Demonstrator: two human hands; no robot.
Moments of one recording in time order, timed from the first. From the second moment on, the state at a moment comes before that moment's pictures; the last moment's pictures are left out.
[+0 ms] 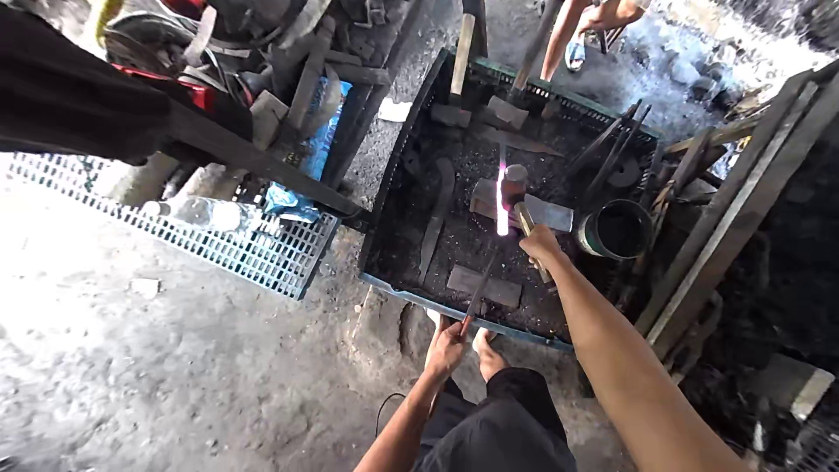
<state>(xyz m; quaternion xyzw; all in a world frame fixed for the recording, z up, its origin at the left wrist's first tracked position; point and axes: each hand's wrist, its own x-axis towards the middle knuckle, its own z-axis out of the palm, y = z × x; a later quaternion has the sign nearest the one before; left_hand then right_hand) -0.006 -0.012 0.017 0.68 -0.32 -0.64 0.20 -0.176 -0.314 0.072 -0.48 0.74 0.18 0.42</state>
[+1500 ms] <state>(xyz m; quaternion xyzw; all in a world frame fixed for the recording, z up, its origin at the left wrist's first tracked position) 0.057 -0.009 -0.031 0.78 -0.37 -0.50 -0.11 -0.191 -0.271 0.050 -0.53 0.73 -0.04 0.43</state>
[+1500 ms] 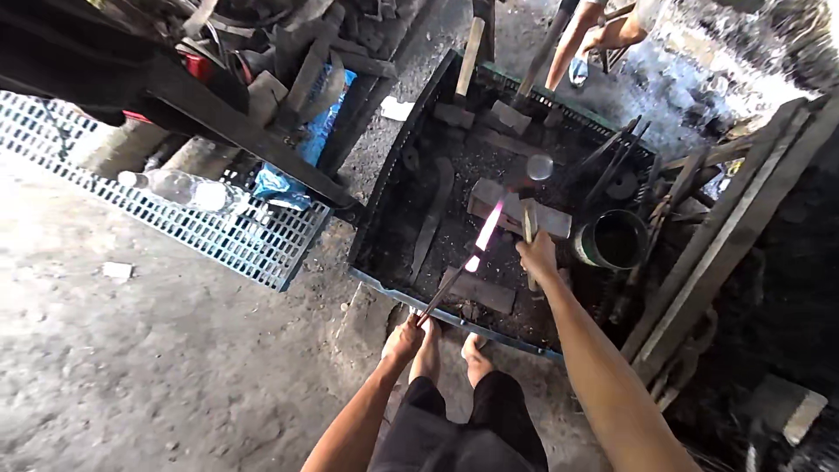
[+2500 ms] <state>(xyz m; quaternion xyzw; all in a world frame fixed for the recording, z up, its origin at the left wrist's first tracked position) 0.010 -0.089 -0.014 0.72 -0.35 -0.59 0.08 -0.229 -0.242 0.124 -0.38 0.76 -0.03 0.53</state>
